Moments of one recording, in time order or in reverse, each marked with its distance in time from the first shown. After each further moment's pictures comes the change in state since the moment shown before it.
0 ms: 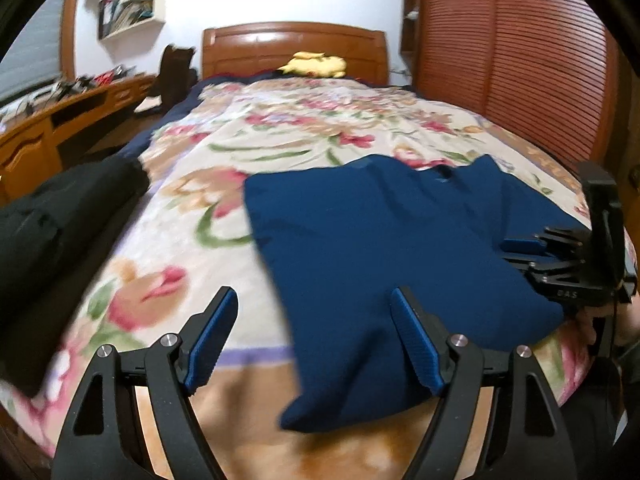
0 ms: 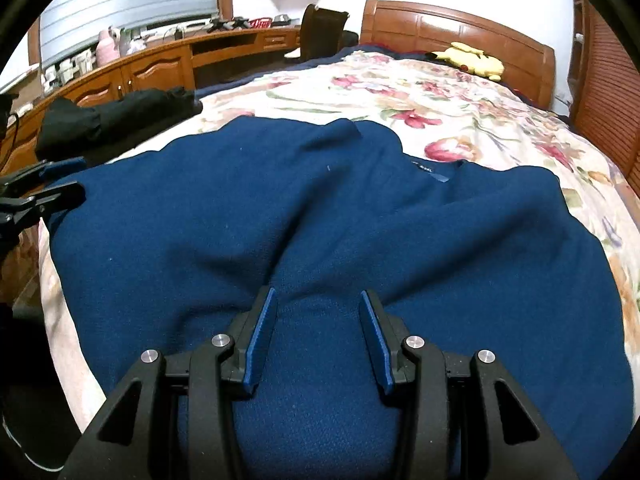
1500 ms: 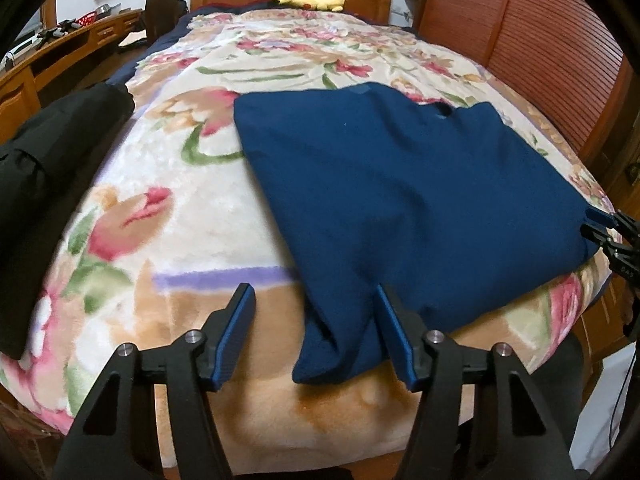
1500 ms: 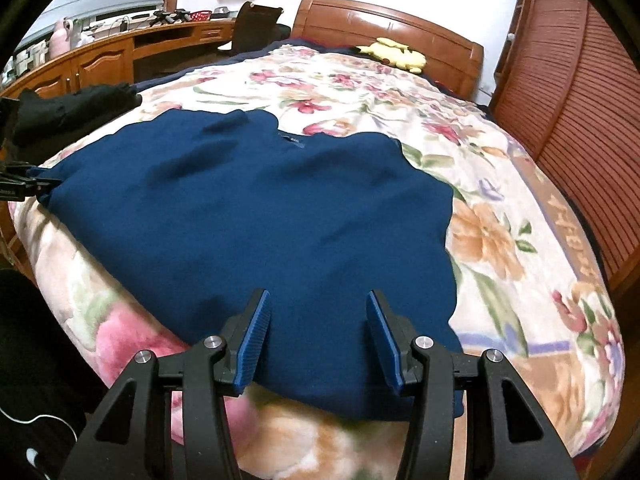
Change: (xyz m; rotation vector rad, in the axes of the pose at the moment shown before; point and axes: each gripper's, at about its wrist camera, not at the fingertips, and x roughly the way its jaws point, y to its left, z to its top) left arm 0.016 0.002 -0.014 -0.029 0.270 -0.067; right arm -0.120 -0.014 -0.039 0.021 0.058 -0.266
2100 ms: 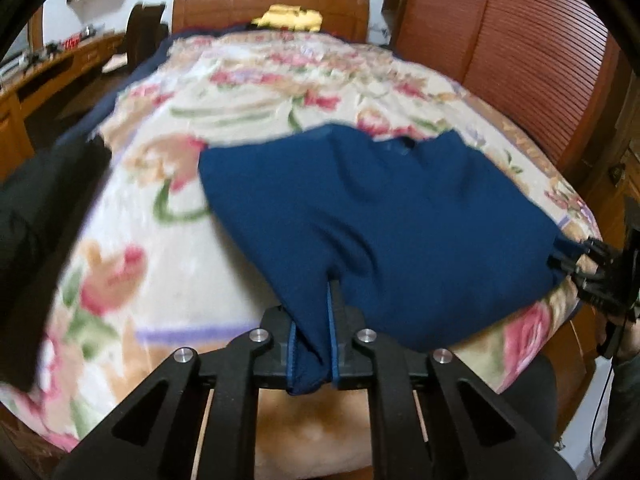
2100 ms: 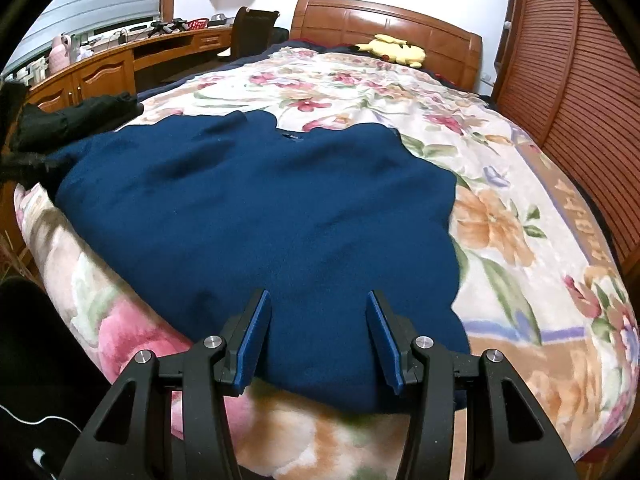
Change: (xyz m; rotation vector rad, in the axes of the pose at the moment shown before) left arm -0.036 -0.043 0.042 0.054 -0.089 -0.049; right arm 0.003 -0.019 -0.013 0.055 -0.014 0.040
